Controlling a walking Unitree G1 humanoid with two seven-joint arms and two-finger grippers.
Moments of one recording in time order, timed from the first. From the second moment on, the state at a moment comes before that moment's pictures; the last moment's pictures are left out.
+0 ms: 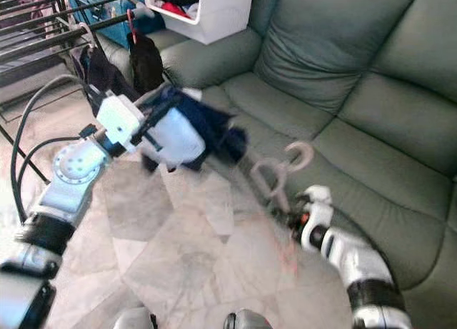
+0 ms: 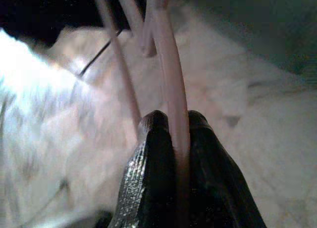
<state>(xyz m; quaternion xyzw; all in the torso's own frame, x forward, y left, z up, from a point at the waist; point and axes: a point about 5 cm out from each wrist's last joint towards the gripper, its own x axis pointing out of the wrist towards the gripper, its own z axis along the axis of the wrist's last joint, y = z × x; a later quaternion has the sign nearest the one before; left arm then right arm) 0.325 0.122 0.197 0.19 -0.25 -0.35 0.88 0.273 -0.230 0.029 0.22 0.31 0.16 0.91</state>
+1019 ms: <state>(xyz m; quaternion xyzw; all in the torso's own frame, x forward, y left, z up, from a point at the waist) 0.293 0.098 0.105 0.29 -0.10 -0.37 0.88 0.359 -0.111 0.197 0.49 0.02 0.27 0.83</state>
